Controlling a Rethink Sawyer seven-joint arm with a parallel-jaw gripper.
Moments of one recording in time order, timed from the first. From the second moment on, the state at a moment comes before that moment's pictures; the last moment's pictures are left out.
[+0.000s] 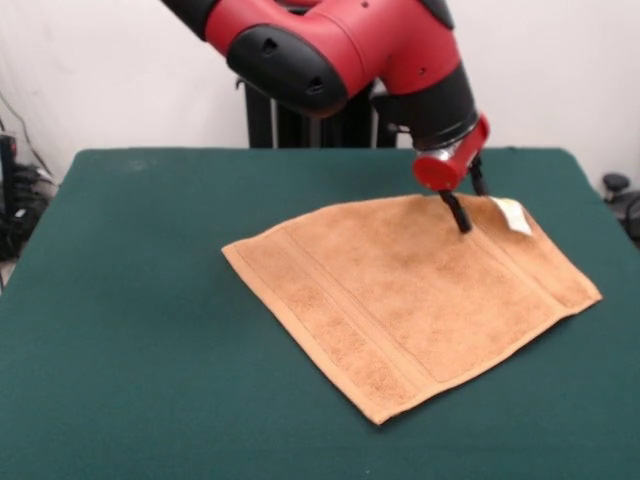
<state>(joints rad) -0.83 -0.31 1.03 1.97 -1.08 0.56 1.53</state>
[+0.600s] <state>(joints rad) -0.90 -0.38 1.10 2.04 -0.90 0.61 1.53</state>
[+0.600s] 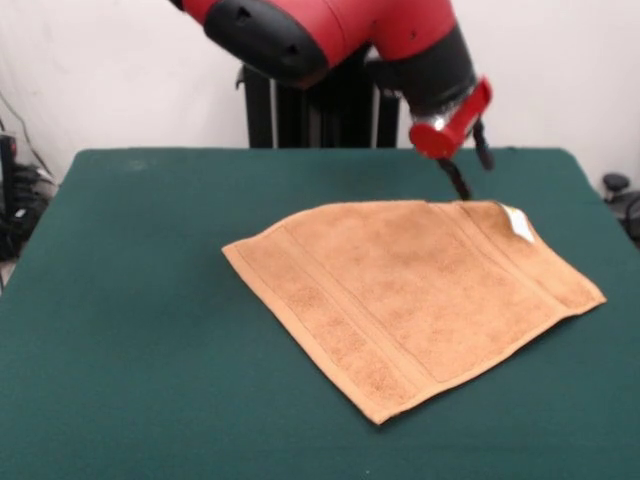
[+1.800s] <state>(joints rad) -0.98 -0.48 1.17 2.06 -0.79 0.76 1.53</state>
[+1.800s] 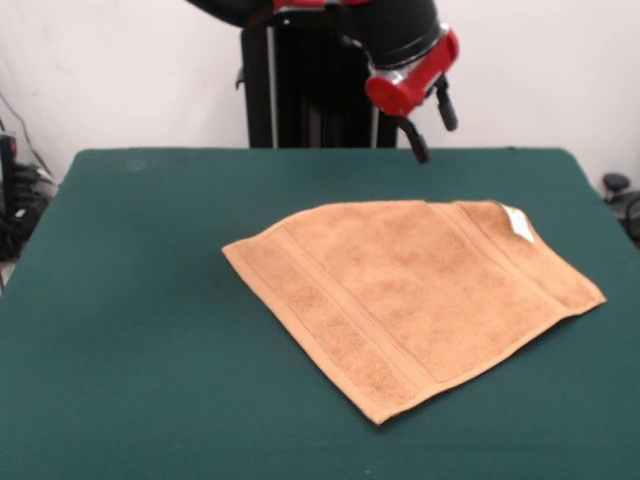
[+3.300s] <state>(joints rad) -1.00 -0.54 1.24 2.06 -0.80 0.83 1.21</state>
